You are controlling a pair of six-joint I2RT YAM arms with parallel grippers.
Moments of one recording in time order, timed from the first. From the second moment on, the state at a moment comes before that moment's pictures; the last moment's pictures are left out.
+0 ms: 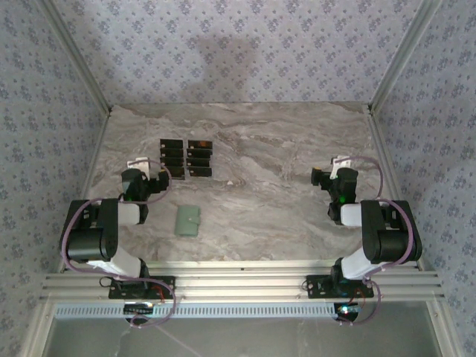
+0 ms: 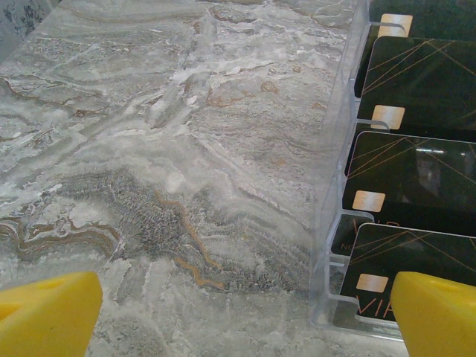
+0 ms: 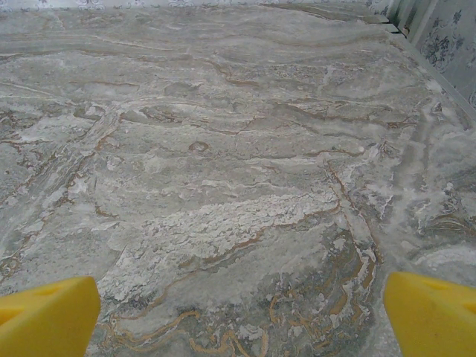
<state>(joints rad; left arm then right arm) 0.02 1.54 0.40 0.68 -0.04 -0.04 -0.02 1.52 0.38 0.73 0.09 0.01</state>
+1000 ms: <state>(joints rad) 0.05 1.17 0.51 0.27 -0.19 -0.15 -0.05 1.03 0.63 0.02 0.11 0.33</state>
